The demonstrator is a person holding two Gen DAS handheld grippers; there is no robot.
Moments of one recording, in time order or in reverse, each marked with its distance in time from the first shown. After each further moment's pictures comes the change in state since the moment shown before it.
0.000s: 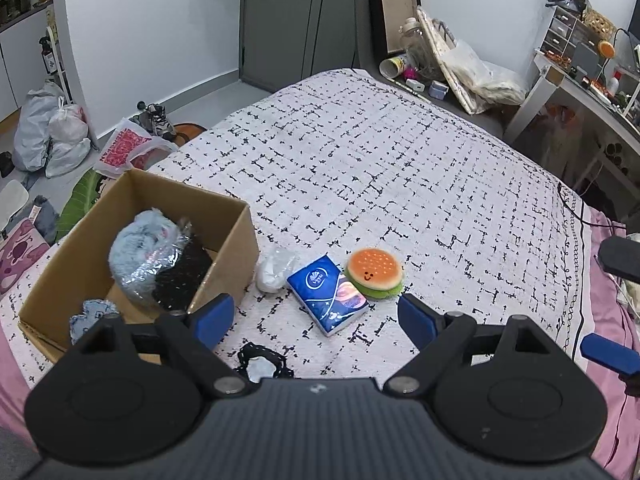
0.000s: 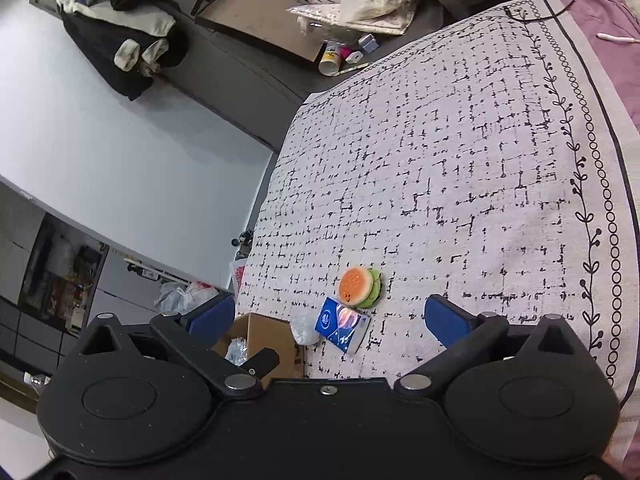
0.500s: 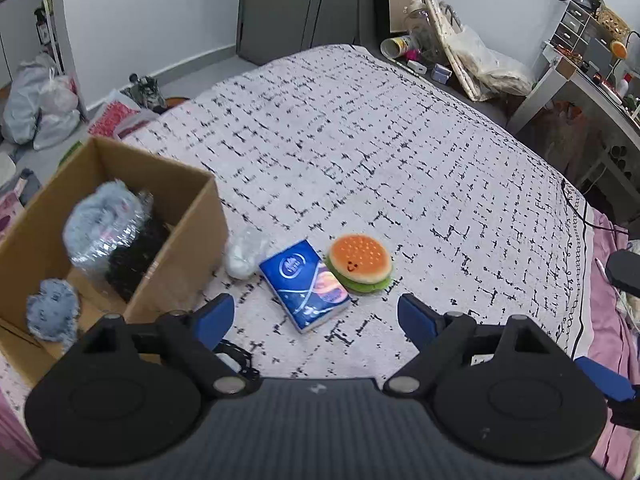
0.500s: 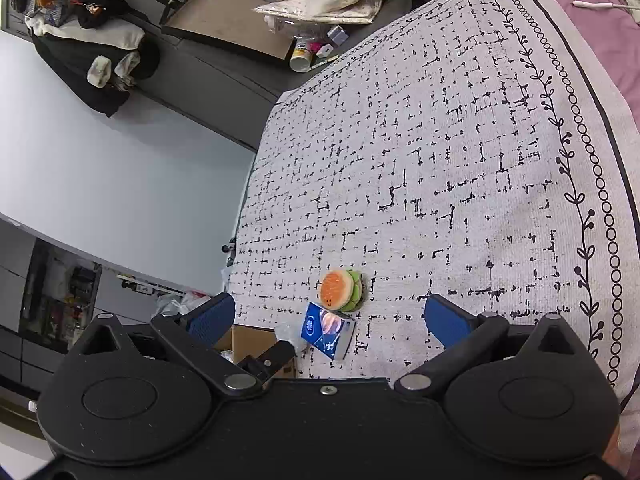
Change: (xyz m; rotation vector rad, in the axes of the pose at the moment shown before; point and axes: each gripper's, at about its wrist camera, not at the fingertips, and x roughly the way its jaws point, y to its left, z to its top) left arm 0.040 -0.012 -0.003 -0.054 0.060 -0.034; right arm 0.018 -0.017 0.004 0.079 0.019 -0.027
